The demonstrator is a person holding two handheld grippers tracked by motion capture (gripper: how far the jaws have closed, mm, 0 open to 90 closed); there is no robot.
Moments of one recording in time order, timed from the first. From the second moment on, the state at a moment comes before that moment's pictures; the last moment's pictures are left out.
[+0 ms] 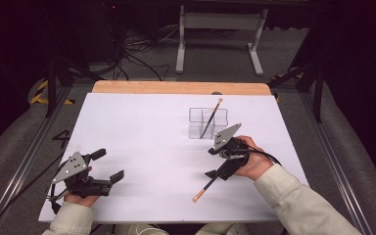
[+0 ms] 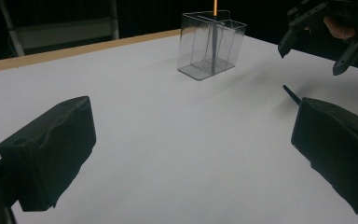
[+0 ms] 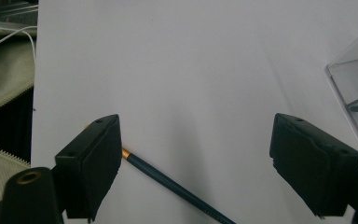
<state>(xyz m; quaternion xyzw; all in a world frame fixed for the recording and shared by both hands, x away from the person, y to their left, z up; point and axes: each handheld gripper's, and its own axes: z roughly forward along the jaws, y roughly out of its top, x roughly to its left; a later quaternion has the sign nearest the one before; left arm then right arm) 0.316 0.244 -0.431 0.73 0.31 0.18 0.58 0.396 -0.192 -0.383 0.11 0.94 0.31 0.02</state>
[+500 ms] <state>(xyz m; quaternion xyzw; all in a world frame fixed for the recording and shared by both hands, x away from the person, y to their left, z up) 0.317 0.243 -0.431 0.73 0.31 0.18 0.58 0.396 -0.185 -0.395 0.10 0.96 0.25 0.00</state>
